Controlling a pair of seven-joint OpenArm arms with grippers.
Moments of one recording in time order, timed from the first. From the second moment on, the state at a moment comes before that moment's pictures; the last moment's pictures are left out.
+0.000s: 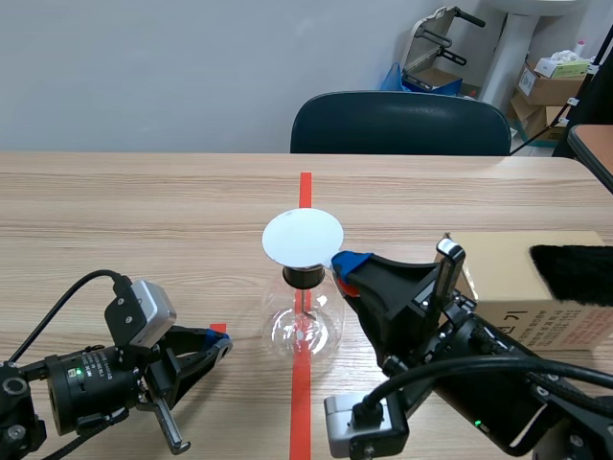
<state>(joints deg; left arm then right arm) -0.3 -28.5 33.5 56.9 -0.3 -27.2 -34.6 -25.4 11.0 -6.9 91.9 -88.6 -28.0 37.1</state>
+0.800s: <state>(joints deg) -0.3 -28.5 33.5 56.9 -0.3 -27.2 -34.6 -25.4 11.0 -6.9 91.9 -88.4 -28.0 2.8</state>
